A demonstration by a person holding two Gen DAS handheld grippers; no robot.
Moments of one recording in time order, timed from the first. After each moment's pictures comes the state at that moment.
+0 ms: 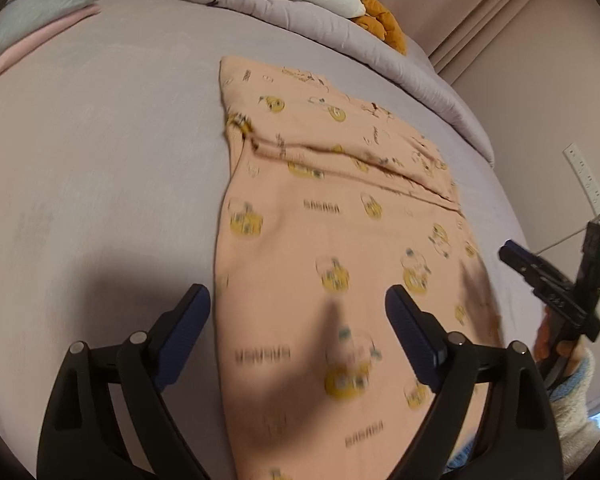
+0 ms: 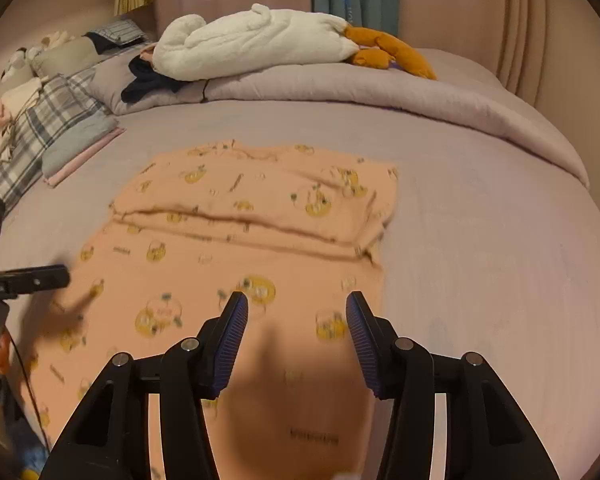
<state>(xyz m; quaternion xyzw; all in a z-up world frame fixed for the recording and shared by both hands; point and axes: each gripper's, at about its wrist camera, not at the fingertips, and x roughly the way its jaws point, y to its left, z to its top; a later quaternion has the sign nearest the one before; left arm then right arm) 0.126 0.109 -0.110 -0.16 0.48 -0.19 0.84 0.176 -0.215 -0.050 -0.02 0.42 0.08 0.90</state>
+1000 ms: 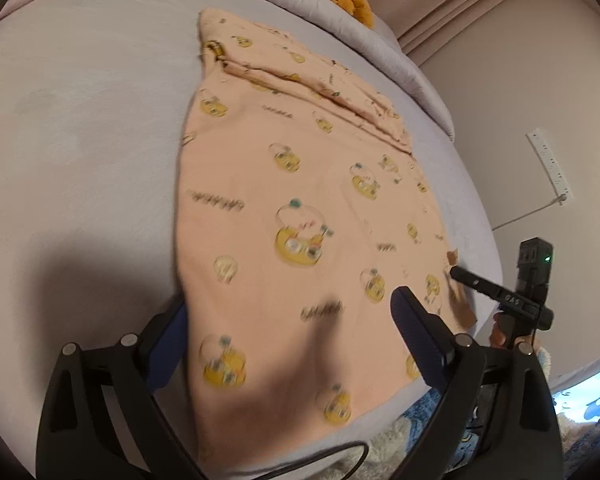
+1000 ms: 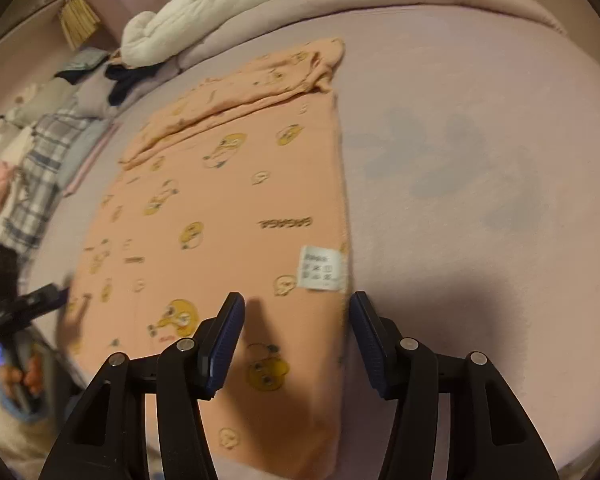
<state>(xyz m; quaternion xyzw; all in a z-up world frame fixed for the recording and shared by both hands) 0.064 0.106 -0.122 -0.21 0.50 -0.27 0.80 0.090 -0.262 -0.103 0.16 0.50 0.11 0.84</state>
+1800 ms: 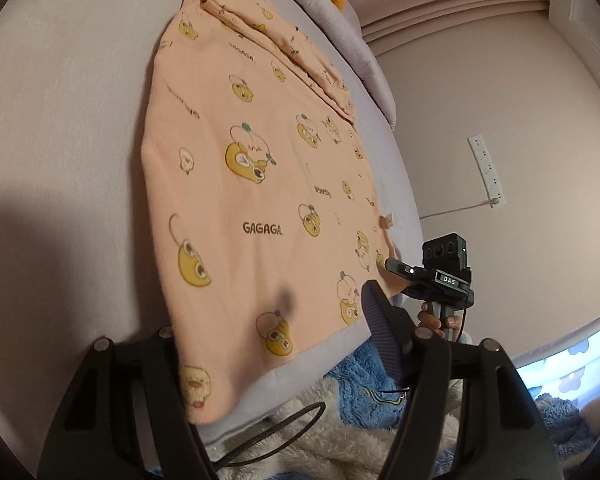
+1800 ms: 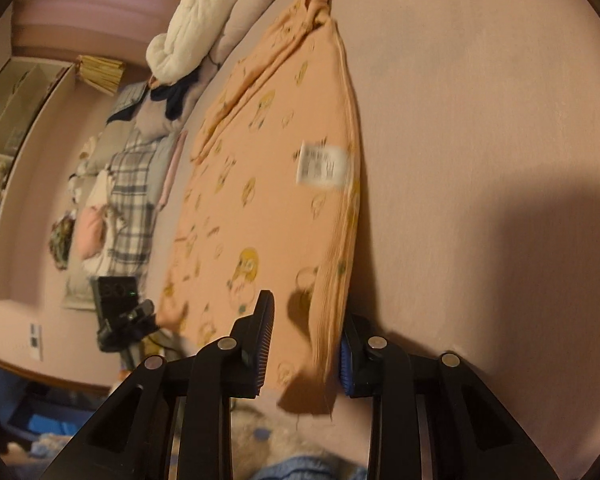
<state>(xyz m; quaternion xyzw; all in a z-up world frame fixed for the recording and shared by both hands) 0.025 0.118 -0.137 -0.31 0.52 -0.36 0.71 0.067 -0.288 -0.135 0.37 0.53 0.24 0.72</state>
